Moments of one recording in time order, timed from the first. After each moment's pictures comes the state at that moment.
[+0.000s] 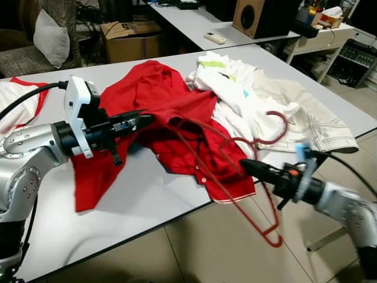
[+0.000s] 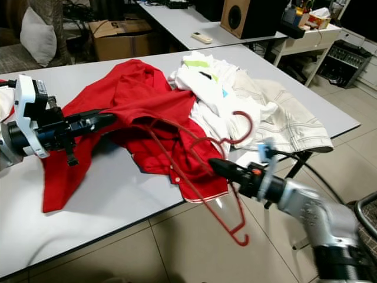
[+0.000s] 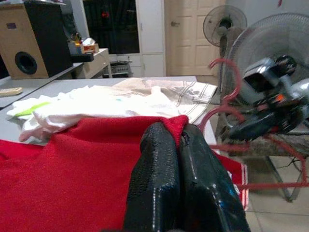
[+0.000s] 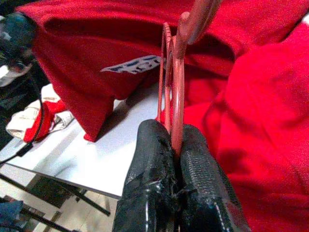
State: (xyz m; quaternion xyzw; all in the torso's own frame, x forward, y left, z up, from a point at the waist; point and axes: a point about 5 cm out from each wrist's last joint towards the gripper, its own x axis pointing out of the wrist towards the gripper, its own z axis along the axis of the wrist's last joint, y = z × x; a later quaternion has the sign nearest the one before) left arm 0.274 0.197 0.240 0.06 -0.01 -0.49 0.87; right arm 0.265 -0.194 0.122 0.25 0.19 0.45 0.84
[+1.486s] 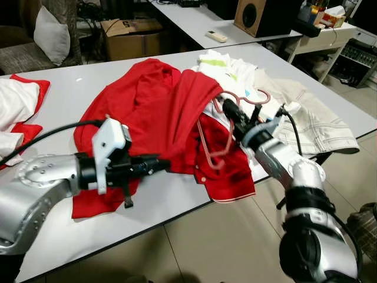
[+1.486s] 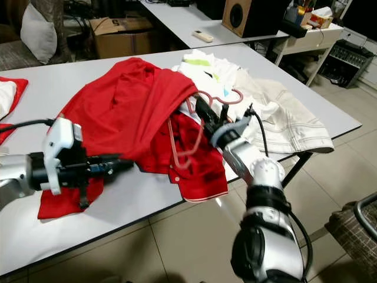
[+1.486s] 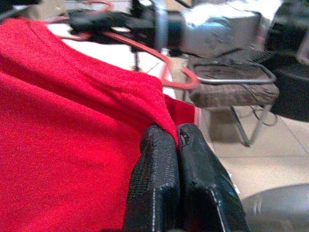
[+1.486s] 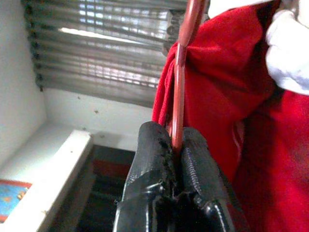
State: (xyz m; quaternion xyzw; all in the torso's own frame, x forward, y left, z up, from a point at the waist) left arm 0.241 0.170 0.200 0.10 0.10 -0.55 0.82; right arm 0.362 -0.127 0.151 0.67 0.13 0.21 0.70
